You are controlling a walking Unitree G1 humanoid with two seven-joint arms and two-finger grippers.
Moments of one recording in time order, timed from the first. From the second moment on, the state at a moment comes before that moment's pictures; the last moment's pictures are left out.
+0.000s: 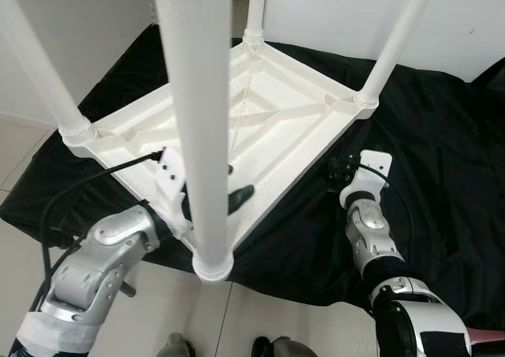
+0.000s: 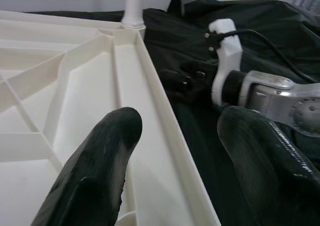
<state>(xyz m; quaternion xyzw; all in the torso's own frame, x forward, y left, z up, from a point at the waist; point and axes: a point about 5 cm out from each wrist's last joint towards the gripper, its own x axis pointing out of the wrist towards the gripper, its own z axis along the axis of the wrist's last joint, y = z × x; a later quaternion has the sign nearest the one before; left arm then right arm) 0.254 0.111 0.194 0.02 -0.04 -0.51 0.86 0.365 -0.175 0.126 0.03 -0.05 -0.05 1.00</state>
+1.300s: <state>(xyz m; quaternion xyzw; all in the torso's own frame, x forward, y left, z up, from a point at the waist) 0.288 0.152 0.209 0.06 -0.06 -0.44 0.89 0.302 -0.237 0.132 -0.01 -0.16 -0.10 0.98</state>
